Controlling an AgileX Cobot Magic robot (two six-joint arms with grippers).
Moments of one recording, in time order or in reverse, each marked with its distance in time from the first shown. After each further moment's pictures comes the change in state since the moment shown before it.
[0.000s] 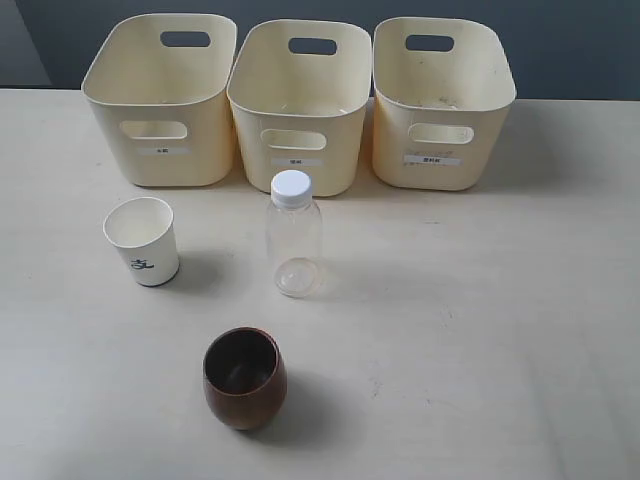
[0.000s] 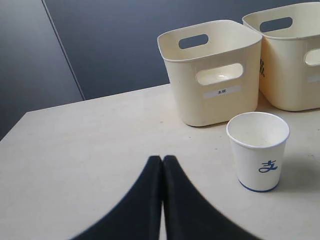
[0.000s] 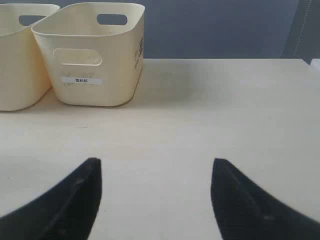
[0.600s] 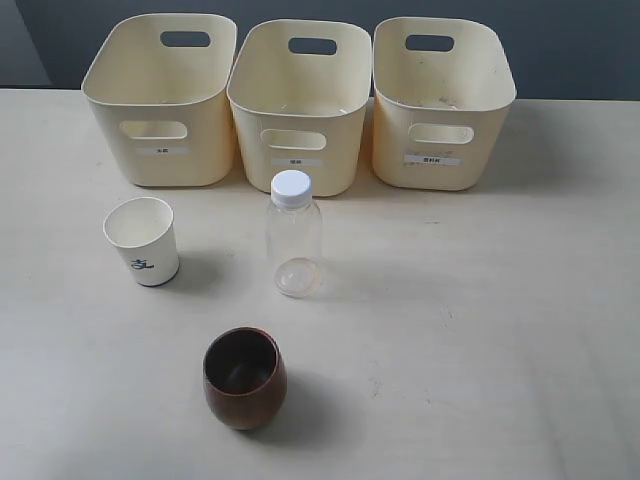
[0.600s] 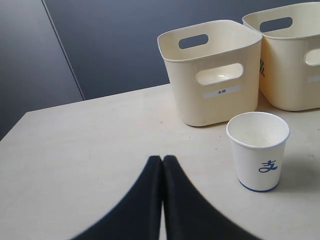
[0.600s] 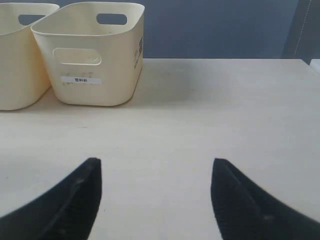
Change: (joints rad) left arm 0.000 0.000 0.000 0.000 0.000 0.000; right arm 0.000 0.000 0.000 -0.002 0.000 0.000
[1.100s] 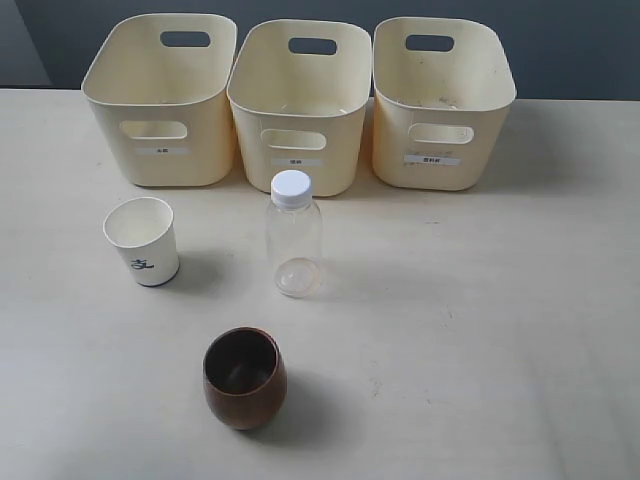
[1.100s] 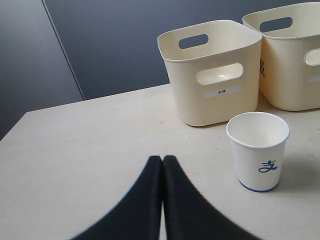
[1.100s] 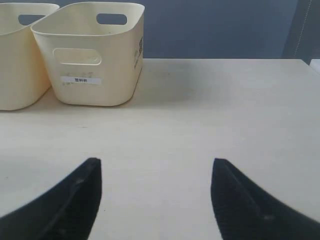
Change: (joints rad) left arm 0.000 0.000 0.000 0.000 0.000 0.000; right arm 0.000 0.000 0.000 0.000 0.000 0.000
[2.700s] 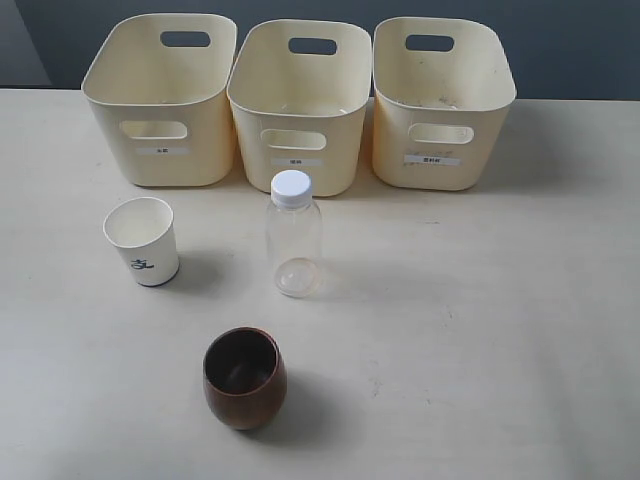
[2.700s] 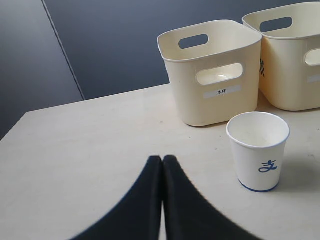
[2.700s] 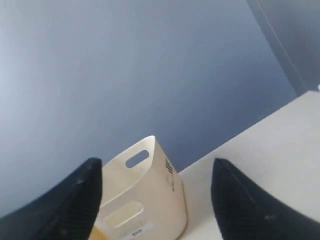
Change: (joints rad) left arm 0.000 0.000 0.000 0.000 0.000 0.000; right arm 0.000 0.000 0.000 0.463 -0.397 0.125
